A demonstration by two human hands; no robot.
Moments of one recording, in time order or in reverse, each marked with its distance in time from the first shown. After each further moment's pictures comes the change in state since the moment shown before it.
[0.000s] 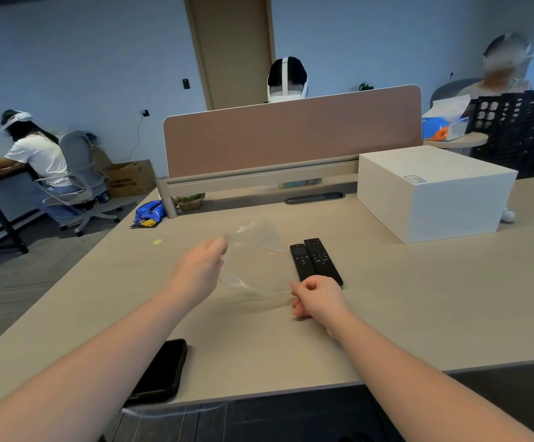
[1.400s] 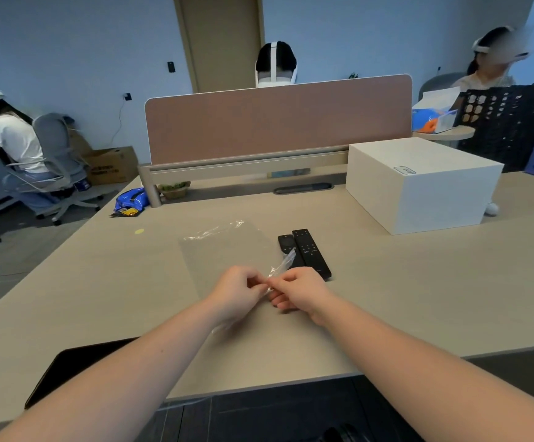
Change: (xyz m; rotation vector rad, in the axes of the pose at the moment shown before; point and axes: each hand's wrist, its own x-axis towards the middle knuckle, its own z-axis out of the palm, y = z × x) left_hand -0.010 0.057 0.067 -0.544 -0.232 -0.216; right_hand -0.003 -0.013 0.003 -0.030 -0.204 0.042
